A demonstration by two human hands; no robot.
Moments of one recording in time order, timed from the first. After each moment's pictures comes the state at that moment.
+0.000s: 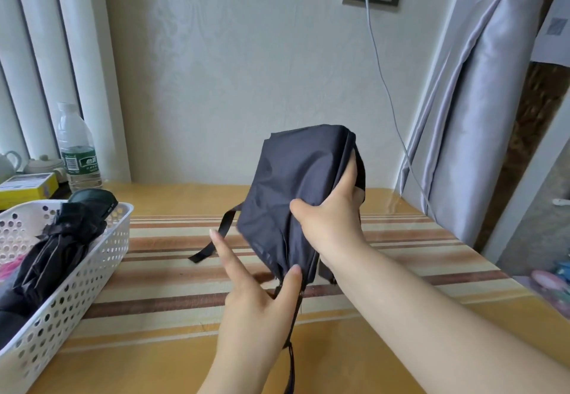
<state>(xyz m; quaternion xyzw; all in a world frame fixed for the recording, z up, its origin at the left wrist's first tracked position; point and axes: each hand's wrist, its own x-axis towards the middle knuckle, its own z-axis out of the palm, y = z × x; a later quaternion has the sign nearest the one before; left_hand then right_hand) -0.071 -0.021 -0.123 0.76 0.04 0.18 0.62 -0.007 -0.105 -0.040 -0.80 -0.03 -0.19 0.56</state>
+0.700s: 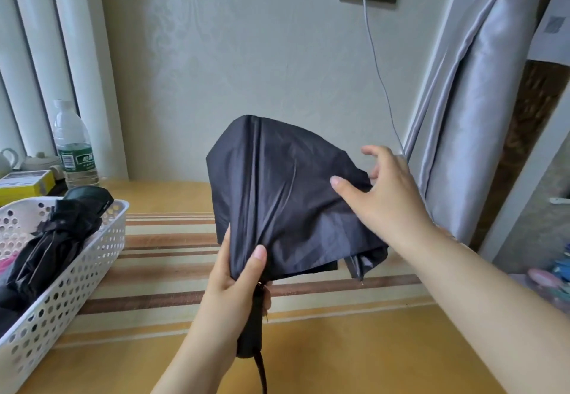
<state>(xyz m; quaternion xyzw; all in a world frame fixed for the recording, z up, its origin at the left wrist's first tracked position) -0.051 0.004 -0.133 0.60 -0.02 0.12 0.79 -0.003 -0.175 -0.015 -0.91 -0.04 -0.28 0.32</state>
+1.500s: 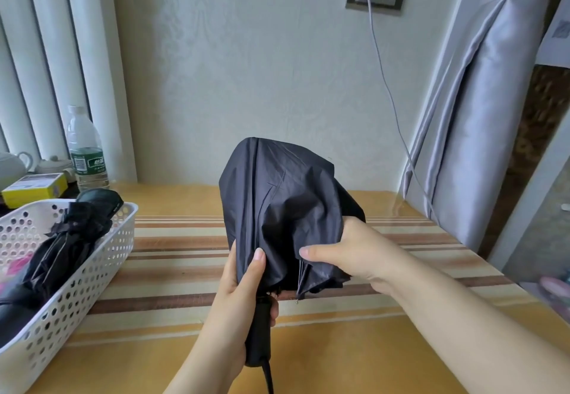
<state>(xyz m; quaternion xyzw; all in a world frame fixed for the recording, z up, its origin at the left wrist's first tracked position) -0.053 -0.002 -0.135 0.55 0.01 0.04 0.83 -0.008 -0.159 -0.053 -0.87 -0.11 0.06 0.48</state>
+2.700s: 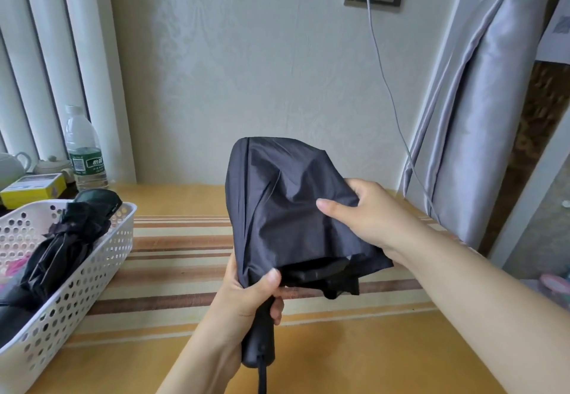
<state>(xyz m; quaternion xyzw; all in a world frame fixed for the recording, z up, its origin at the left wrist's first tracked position) -0.055 0.003 -0.130 0.50 -0.07 -0.01 0.86 0.004 -0.169 -0.025 -0.86 -0.12 -0.07 0.49</state>
